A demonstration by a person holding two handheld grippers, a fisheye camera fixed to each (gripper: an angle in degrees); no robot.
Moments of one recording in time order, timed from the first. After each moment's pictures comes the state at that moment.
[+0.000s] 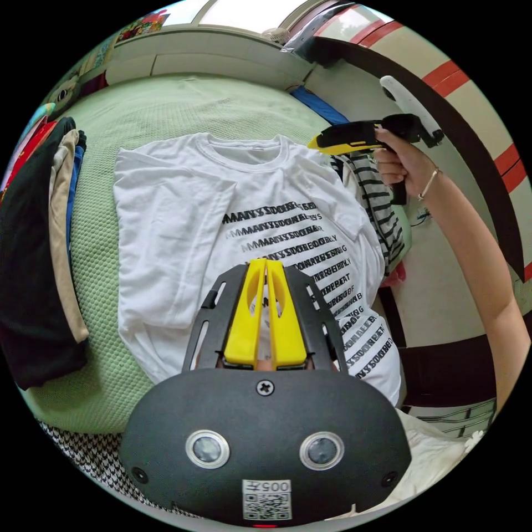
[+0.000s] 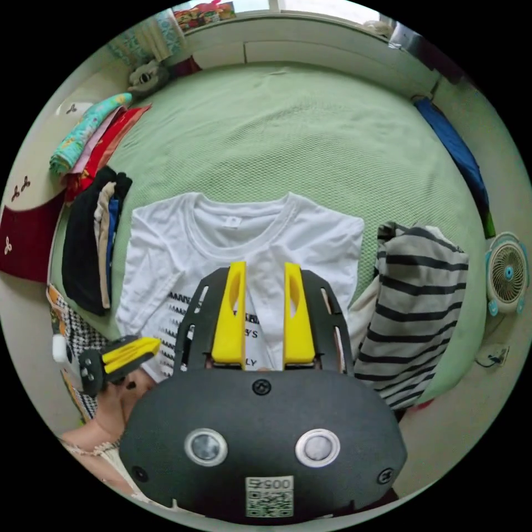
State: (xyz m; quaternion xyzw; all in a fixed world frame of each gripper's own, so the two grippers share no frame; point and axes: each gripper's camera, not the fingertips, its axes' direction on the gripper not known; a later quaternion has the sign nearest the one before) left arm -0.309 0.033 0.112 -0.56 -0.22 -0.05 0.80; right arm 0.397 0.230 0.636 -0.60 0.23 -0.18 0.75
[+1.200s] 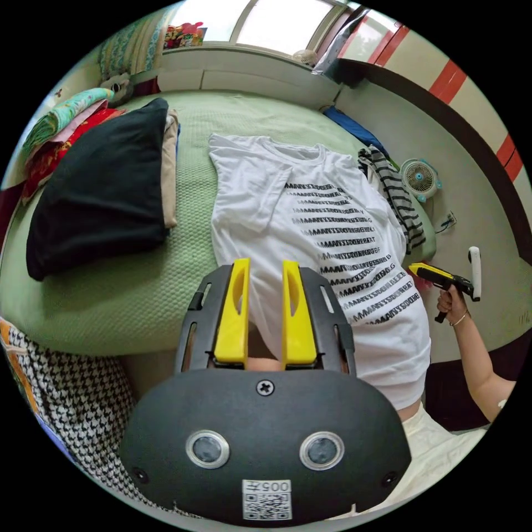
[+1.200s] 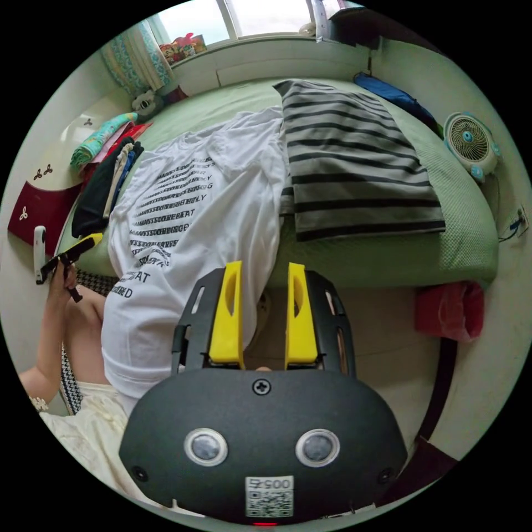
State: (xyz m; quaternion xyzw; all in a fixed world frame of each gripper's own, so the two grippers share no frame) left arm -0.235 0.023 -0.064 -0.51 -0.32 -0.04 0.80; right arm 0.478 0.232 0.166 -0.52 0.23 -0.13 0.81
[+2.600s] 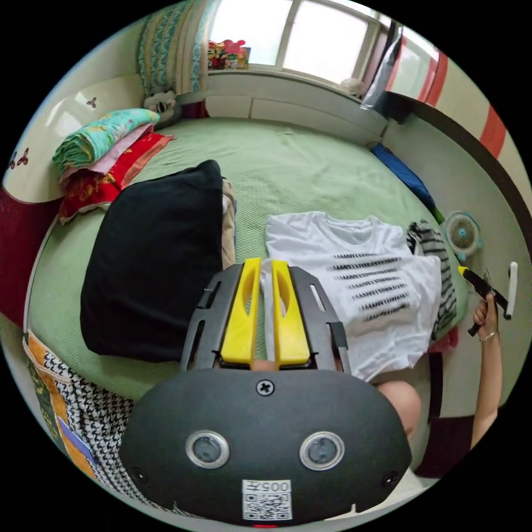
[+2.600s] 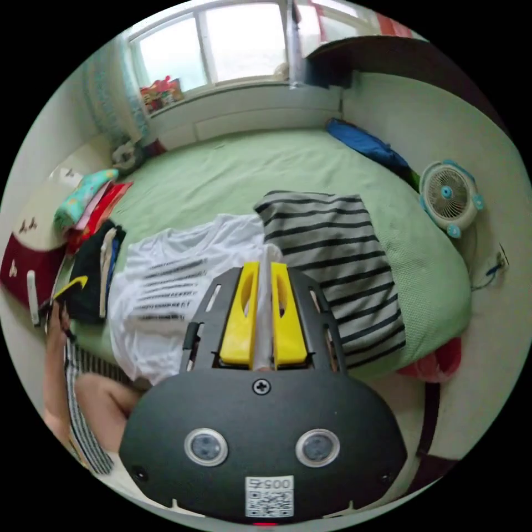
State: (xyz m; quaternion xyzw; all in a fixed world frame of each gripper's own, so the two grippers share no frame) left arm -0.229 -0.075 -0.066 -0.45 -0.40 0.00 0.80; right arm 0.426 0.083 0.184 -0.41 0.27 -0.15 0.86
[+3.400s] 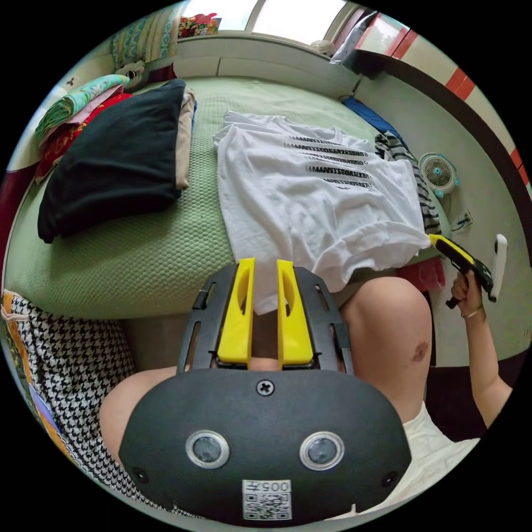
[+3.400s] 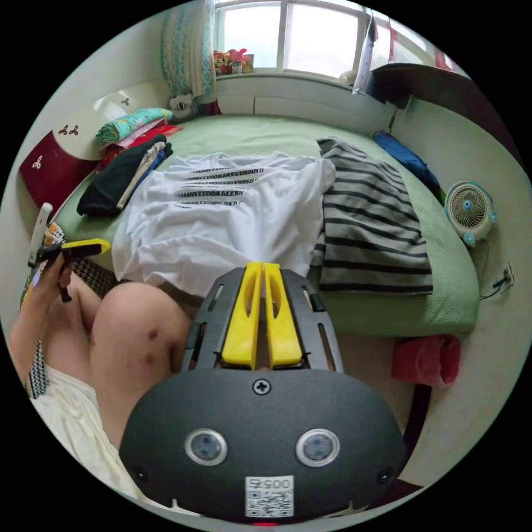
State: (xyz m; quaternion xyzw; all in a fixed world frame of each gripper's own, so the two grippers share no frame) left arm -0.166 0.026 -0.157 -0.52 -0.36 -0.04 0.77; right arm 0.381 0.201 0.038 -0.45 0.20 -0.26 0.83
